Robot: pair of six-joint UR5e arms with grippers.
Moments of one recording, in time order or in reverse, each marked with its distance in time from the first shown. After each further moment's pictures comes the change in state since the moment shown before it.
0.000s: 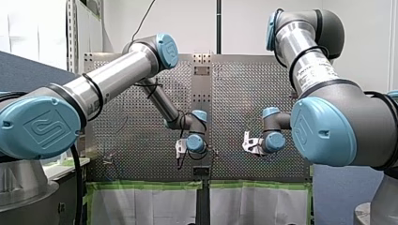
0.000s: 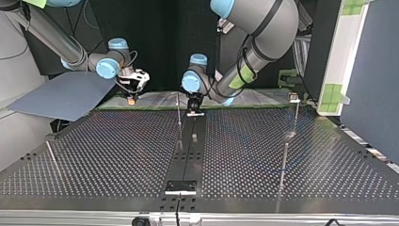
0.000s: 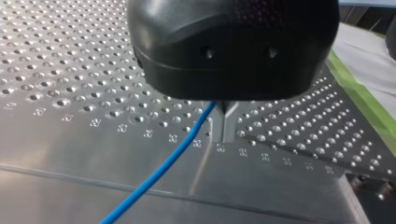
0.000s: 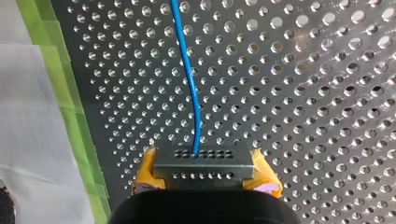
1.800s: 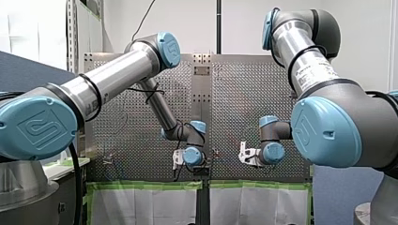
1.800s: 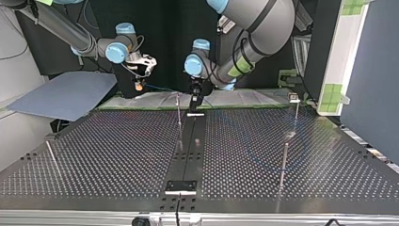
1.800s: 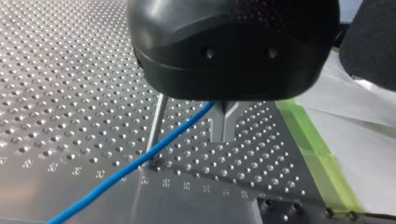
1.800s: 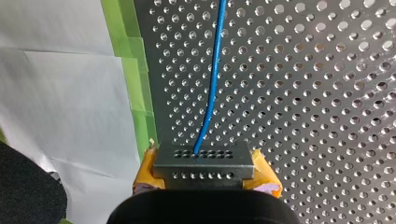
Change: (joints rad) left arm -0.038 0.000 -0.172 0.152 -0.025 0.030; right arm 0.045 0.000 0.164 -0.119 0.029 0.000
